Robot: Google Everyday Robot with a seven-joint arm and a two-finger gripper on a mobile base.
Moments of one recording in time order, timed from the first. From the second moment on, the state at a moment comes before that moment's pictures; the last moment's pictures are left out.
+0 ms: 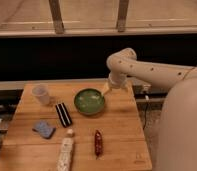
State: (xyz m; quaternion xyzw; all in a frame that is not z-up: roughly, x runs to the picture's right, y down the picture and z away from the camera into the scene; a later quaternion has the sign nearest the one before) arm 0.103 0.002 0.829 -0.22 0.17 0.61 0.74
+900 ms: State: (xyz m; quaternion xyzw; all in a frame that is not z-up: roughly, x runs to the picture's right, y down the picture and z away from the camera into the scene) arm 0.038 -0.037 0.857 -0.24 0.15 0.54 0.79
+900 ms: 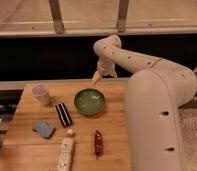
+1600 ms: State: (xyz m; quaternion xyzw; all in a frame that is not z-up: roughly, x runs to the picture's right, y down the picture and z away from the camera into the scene) arm 0.002 0.097 0.758 -0.27 0.13 0.48 0.83
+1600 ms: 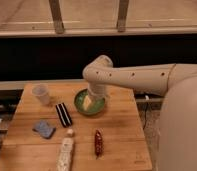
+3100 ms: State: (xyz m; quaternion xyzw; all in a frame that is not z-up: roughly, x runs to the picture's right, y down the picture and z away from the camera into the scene) arm 0.122 -0.036 0.850 -0.14 0.22 0.61 0.75
